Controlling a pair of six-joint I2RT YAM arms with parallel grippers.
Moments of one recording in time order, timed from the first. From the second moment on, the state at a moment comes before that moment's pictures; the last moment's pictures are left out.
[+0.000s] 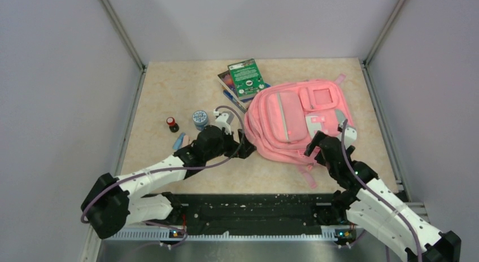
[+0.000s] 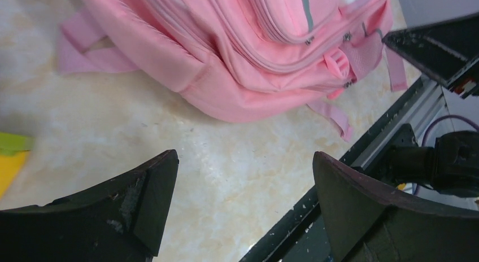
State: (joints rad) left arm -0.78 1.14 0.58 0.13 0.08 -0.64; right arm 0.57 0.62 0.47 -0.60 0.54 0.81
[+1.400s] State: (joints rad) left arm -1.13 1.30 0.59 0.41 -0.02 -0.59; right arm 0.51 0.65 0.30 -0.35 0.55 0.88
